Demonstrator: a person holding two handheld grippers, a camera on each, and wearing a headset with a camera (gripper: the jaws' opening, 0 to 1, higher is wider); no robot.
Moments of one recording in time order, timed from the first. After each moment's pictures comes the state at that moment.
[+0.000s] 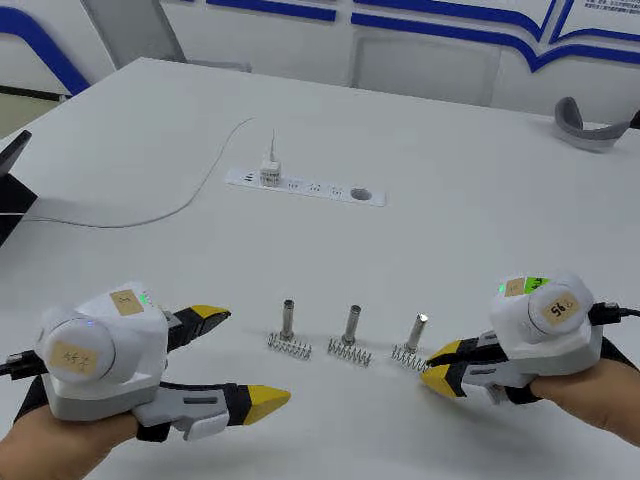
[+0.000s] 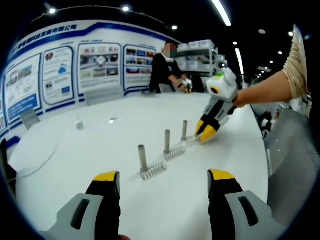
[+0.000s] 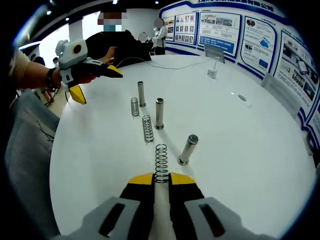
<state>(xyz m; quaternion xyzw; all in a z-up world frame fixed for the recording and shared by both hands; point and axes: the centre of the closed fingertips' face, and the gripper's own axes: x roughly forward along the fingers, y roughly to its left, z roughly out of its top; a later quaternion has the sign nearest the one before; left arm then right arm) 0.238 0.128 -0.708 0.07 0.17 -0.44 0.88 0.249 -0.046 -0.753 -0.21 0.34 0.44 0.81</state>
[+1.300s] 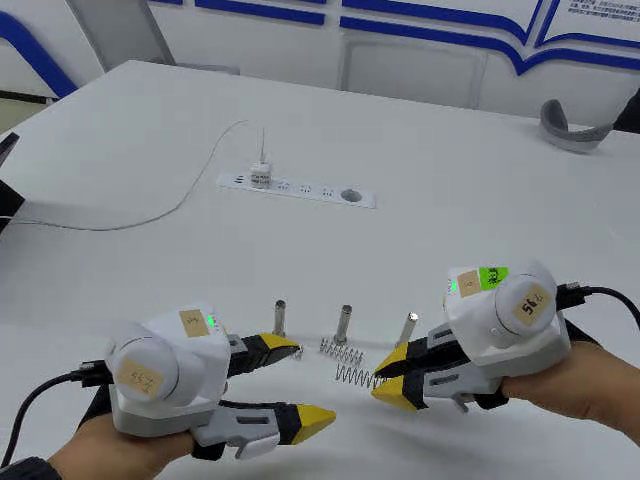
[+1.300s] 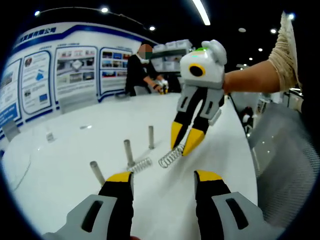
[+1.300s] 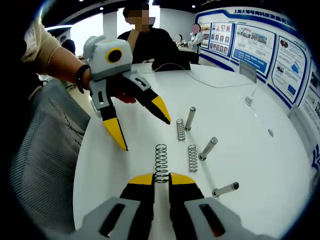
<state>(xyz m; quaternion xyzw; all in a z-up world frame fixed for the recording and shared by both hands) 0.210 0.060 -0.711 0.09 0.15 -0.53 0.83 0.208 0.018 -0.723 -0.26 0.30 0.55 0.74</state>
